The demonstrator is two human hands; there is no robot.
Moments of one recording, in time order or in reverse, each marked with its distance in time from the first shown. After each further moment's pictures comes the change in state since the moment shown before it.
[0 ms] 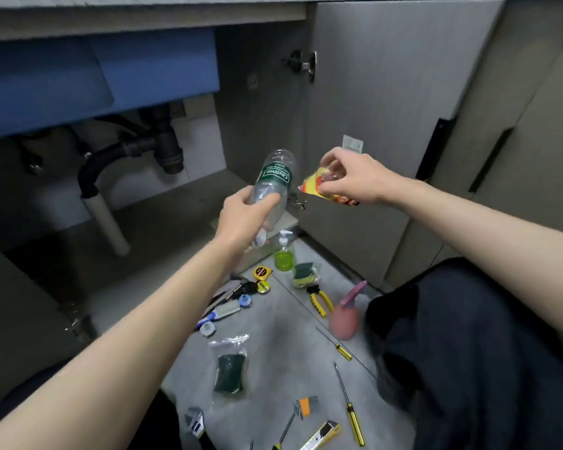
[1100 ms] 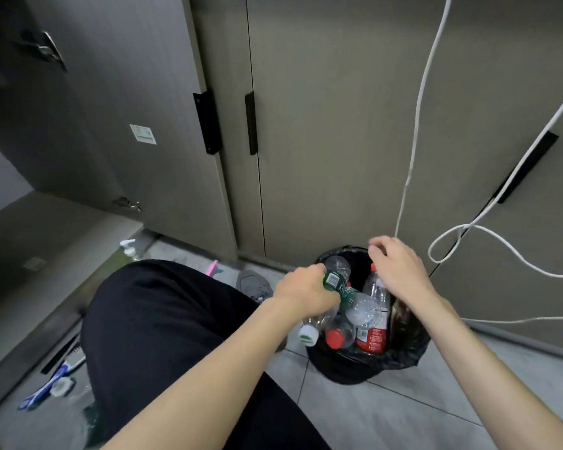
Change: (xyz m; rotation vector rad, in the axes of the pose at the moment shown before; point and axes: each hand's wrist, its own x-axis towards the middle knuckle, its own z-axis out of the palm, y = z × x) left_hand -0.165 -0.029 0.332 0.937 -0.932 0.307; right_hand -0.359 0.232 -0.012 -0.028 0.394 0.882
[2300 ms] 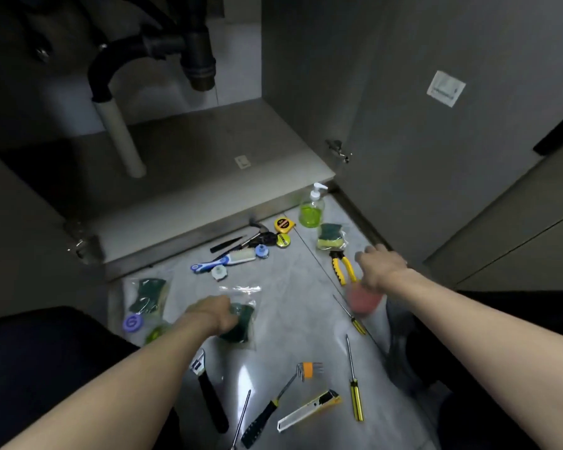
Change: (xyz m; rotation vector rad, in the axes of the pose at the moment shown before) left_hand -0.183 -0.441 0.033 -0.206 -0.075 -0.903; right_hand 0.008 -0.298 0.302 -0.950 -0.640 -0.812
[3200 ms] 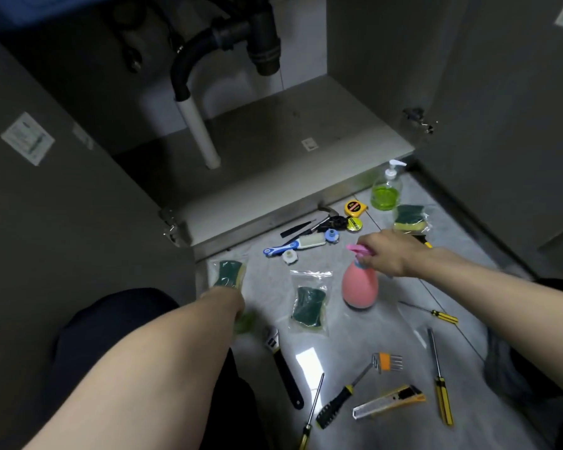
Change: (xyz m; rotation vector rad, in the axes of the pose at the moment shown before) left_hand -0.001 -0.099 -0.019 0.276 -0.185 -0.440; right_hand 0.031 -0.096 -0.014 0.247 0.147 -0.477
